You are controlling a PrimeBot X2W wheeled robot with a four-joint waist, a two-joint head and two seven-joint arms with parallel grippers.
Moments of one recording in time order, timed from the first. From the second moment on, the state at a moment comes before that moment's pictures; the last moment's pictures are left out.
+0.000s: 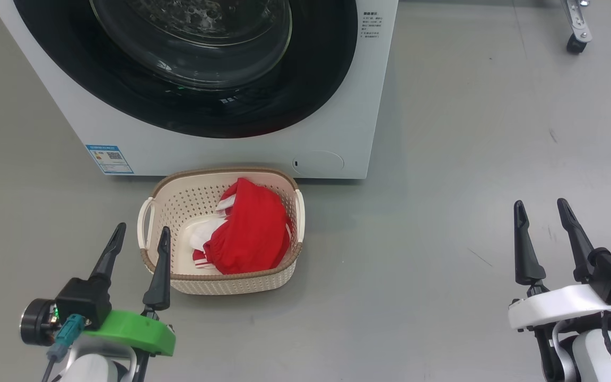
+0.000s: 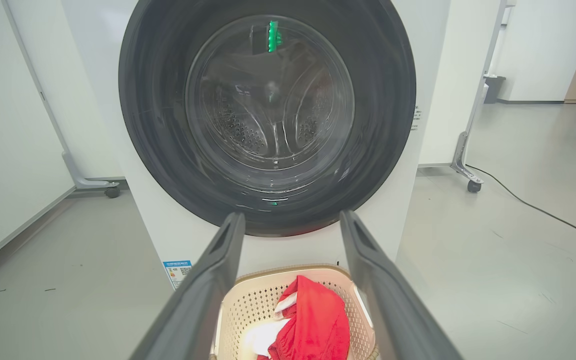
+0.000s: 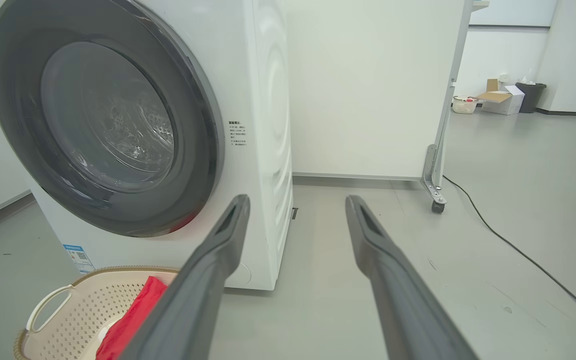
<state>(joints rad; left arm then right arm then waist) -0.12 0.05 -0.10 0.23 -0.23 -0.10 -0.26 -0.03 -0.16 0.10 0.10 0.32 -0.04 -0.25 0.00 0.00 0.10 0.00</state>
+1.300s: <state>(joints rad) -0.11 0.04 -0.09 0.24 -0.28 -0.11 -0.26 -0.01 -0.14 0.09 0.09 0.31 -0.03 -0.25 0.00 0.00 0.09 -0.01</state>
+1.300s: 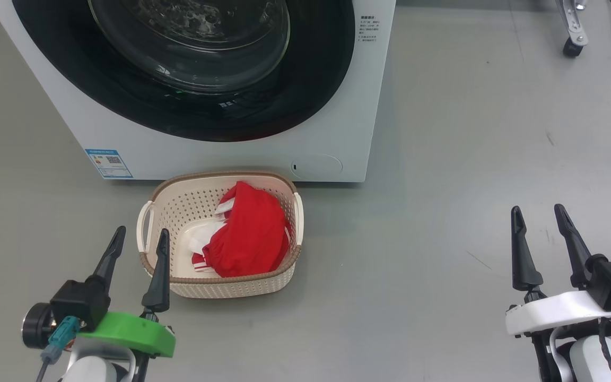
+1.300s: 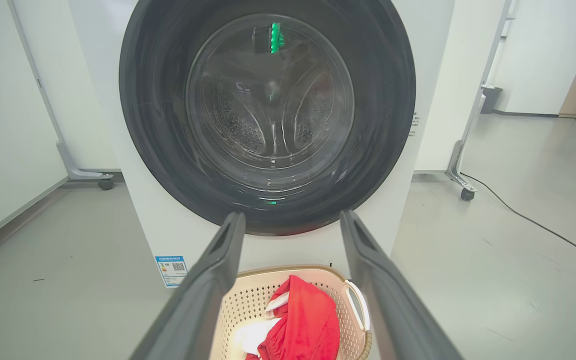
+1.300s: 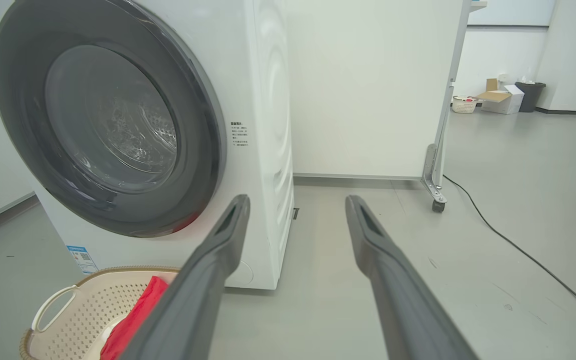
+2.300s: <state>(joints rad) -0.05 0.03 -0.09 0.31 -0.33 -0.11 -0.24 0.05 -0.10 0.09 0.16 0.34 -0.02 -0.24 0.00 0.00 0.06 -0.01</state>
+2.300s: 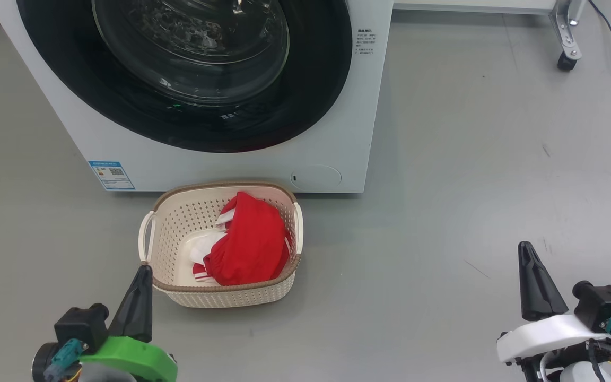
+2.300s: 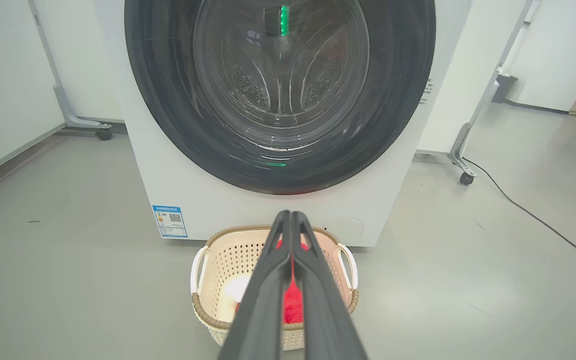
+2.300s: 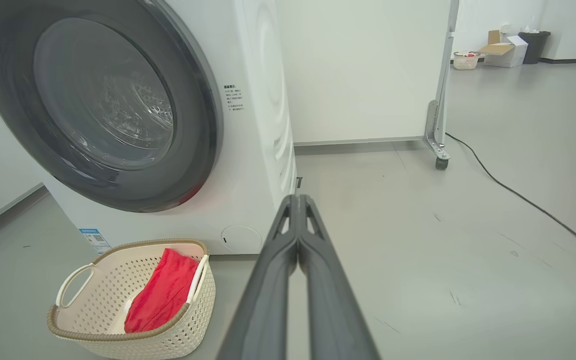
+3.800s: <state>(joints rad) -0.06 0.03 0.00 0.32 -0.92 -0.11 -0.06 0.01 -0.08 -0.01 0.21 0.95 0.04 -0.08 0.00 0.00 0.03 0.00</state>
